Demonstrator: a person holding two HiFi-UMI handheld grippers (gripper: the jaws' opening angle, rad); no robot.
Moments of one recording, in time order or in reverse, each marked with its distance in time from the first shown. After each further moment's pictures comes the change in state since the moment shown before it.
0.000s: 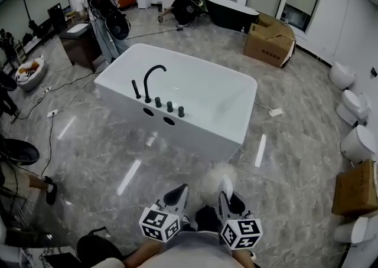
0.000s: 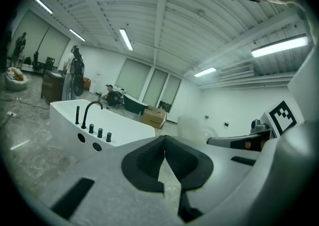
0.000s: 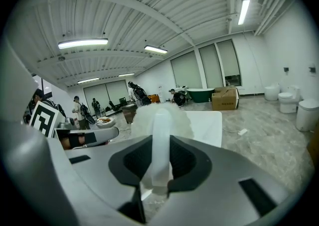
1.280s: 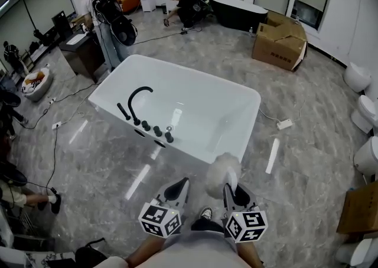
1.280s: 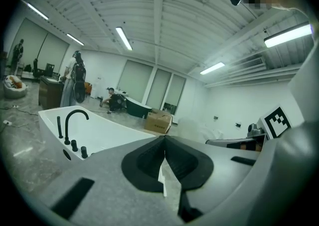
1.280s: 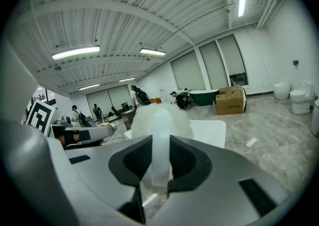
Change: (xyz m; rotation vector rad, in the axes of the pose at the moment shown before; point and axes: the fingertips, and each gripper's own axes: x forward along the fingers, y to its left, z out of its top) left arm 0.256 0.008 0.094 0.028 -0.015 0.073; right arm 0.167 -0.199 0.128 0.022 -0.028 0.078
